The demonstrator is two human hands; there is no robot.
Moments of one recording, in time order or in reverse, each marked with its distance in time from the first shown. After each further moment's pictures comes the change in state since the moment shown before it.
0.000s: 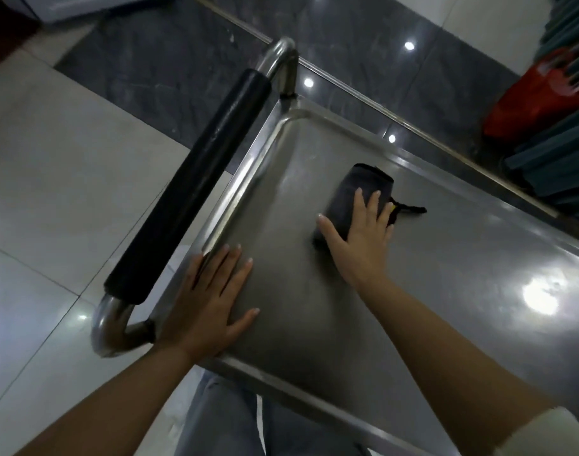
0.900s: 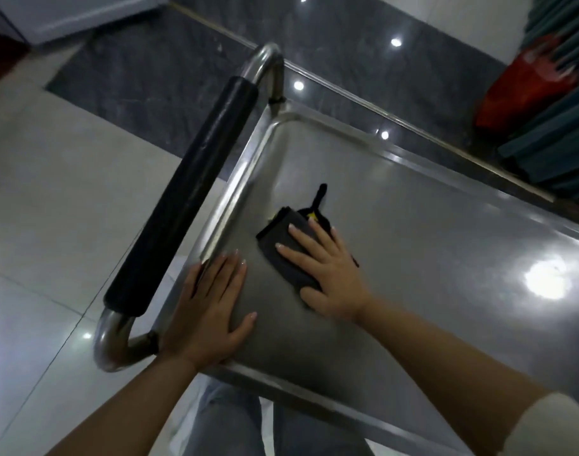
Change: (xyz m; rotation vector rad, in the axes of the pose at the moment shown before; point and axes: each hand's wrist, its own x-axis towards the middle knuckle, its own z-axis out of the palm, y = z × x) left_hand 0.003 -0.004 -0.004 -0.036 0.006 0.018; right_hand -0.036 0.004 0.008 -0.087 -0.194 -0.727
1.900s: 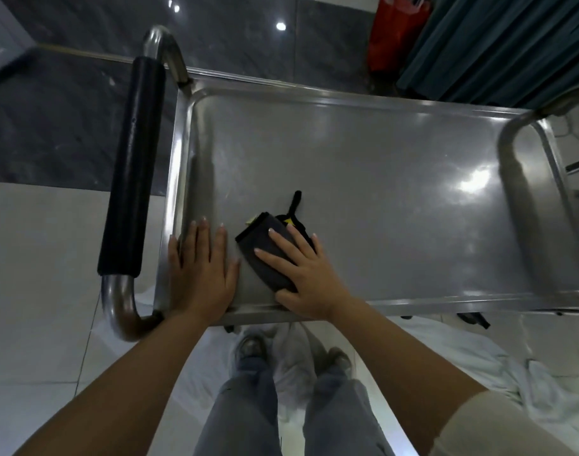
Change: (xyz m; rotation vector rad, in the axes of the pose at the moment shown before) left_hand -0.003 0.008 -0.006 0.152 0.030 0.078; right_hand -0.089 -0.098 0.062 -0.062 0.119 0.397
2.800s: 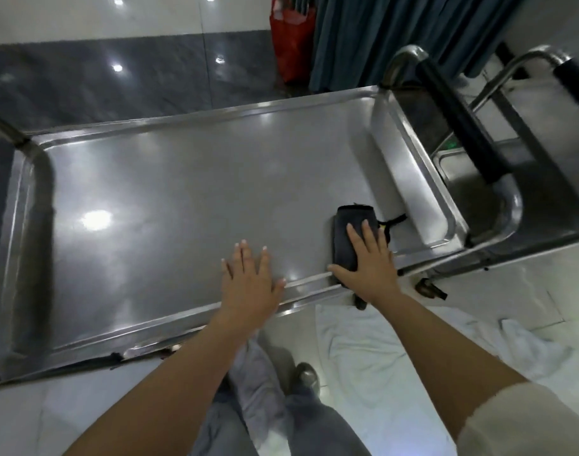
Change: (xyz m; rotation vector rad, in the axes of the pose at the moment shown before) left_hand 0.002 0.339 0.037 0.128 -0.293 0.256; right_hand -0.242 0.268 -0.085 0.171 0.111 0.845
